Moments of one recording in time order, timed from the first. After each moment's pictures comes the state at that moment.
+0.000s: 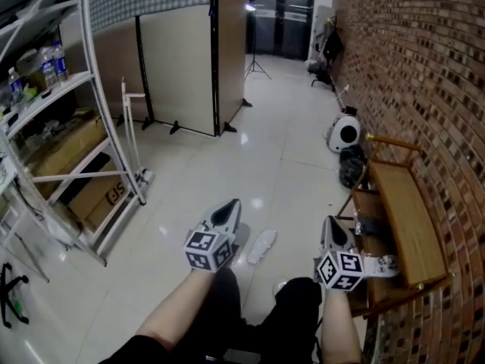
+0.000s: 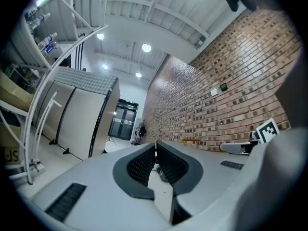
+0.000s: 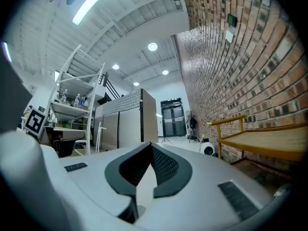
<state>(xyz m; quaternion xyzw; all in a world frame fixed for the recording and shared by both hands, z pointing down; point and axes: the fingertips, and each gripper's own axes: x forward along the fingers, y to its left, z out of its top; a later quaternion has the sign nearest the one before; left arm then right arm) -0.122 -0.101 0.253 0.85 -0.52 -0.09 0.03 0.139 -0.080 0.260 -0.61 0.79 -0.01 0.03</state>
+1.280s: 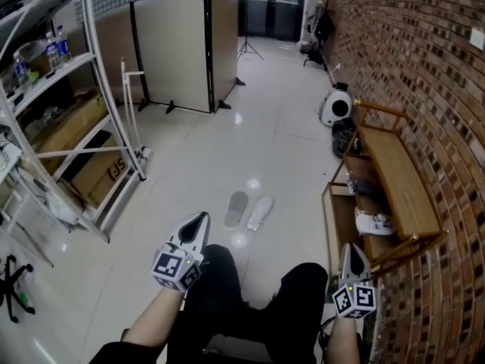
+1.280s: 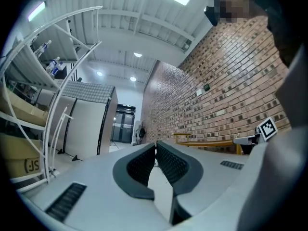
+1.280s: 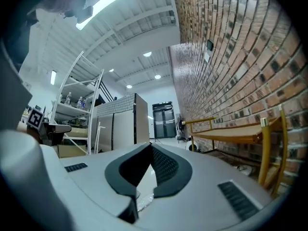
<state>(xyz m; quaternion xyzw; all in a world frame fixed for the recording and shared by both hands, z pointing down) -0.167 0.090 0.292 0.85 -0.53 -0.07 -0.02 0.217 0.139 0.322 -0.64 0.76 -0.01 0.04</state>
